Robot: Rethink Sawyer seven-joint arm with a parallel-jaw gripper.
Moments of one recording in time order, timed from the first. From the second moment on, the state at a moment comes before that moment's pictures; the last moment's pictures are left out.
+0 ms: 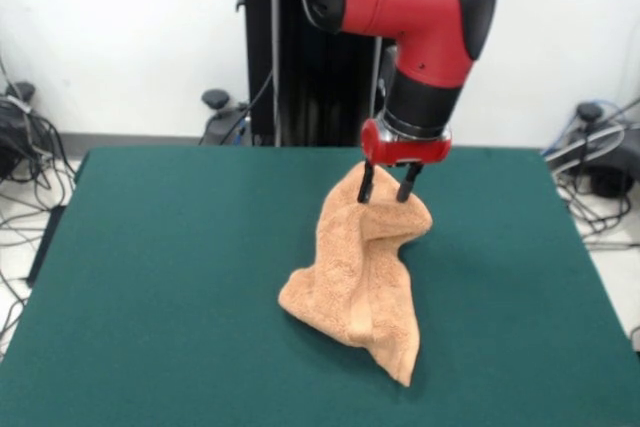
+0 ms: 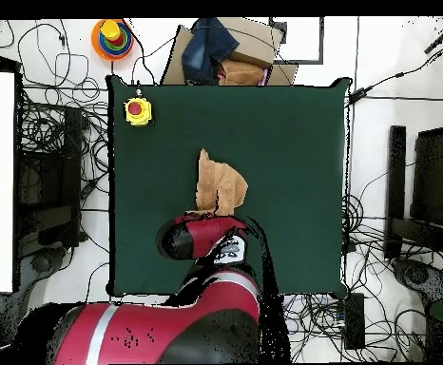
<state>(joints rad) 0.00 -0.35 -0.12 1.73 -0.22 0.15 1.57</state>
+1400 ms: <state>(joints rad) 0.23 -0.35 -0.25 1.73 -0.07 0.13 1.59</state>
